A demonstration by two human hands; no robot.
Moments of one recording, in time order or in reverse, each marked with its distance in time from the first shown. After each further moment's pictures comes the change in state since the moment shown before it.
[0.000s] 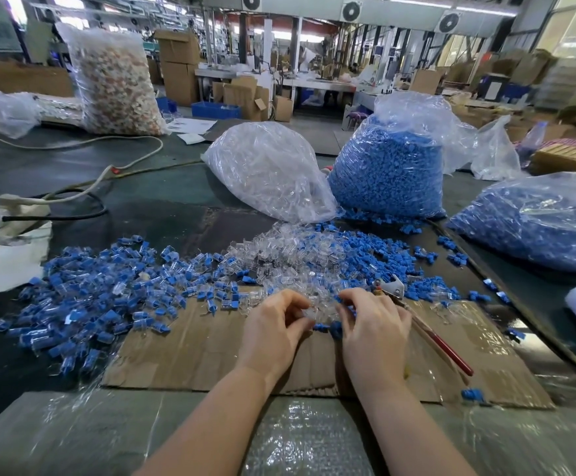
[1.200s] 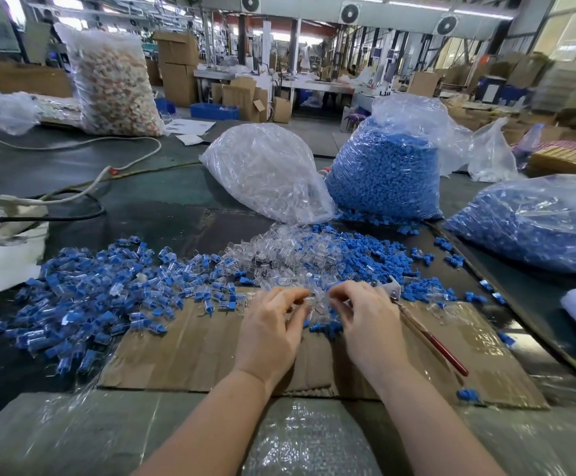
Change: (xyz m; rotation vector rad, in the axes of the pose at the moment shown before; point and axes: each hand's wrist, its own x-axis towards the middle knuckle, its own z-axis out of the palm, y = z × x) left_hand -0.001 0.006 0.000 0.204 0.118 0.210; right_hand 0.020 0.003 -0.012 0.075 -0.281 -0.027
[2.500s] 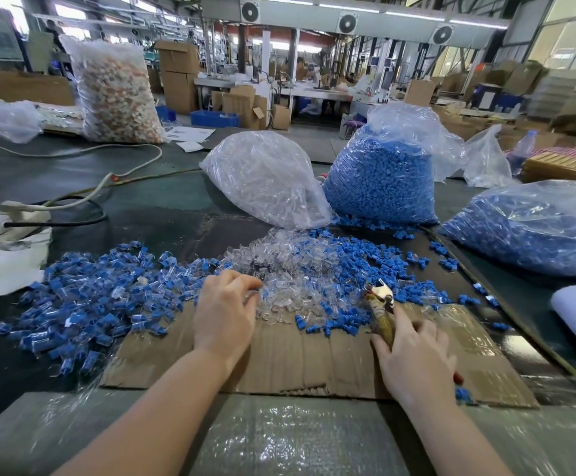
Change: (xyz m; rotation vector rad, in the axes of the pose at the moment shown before) left_hand 0.015 -0.024 -0.035 0.257 0.057 -0.158; right_hand -0.033 0.035 -0.023 -0.376 -0.116 0.406
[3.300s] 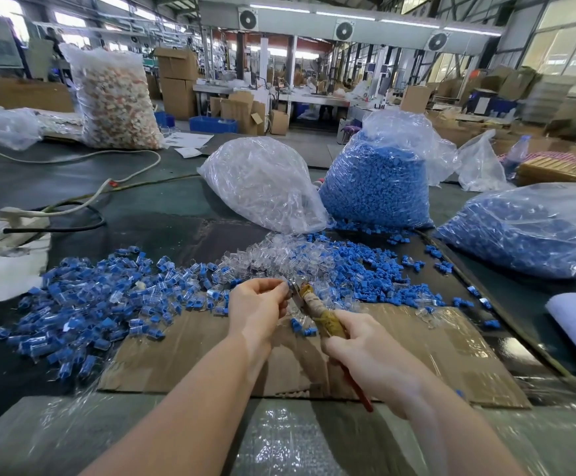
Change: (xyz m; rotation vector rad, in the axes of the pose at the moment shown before) left_hand 0.009 0.048 0.017 -0.964 -0.108 -0.671; right_hand -0.018 -0.038 -0.048 0.780 -0.536 -0.374
